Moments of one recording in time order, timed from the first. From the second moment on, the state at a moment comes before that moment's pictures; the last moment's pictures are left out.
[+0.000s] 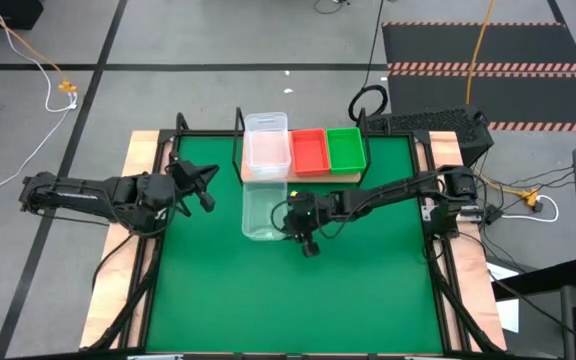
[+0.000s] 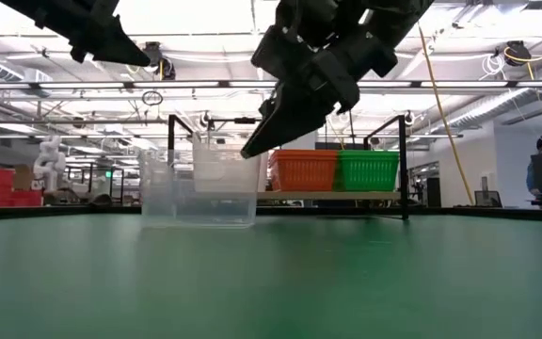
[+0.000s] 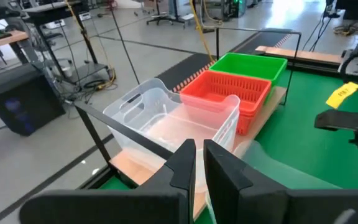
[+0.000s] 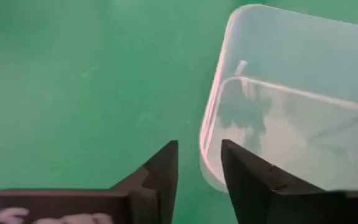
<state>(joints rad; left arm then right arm) -0.07 0.66 0.60 -0.29 -0.73 -0.13 0.01 1.81 1.11 -0.04 -0.21 -0.22</state>
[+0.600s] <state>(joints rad) -0.08 0.66 0.60 -0.29 -0.73 -0.14 0.01 1.94 1.13 0.16 -0.21 -0.20</state>
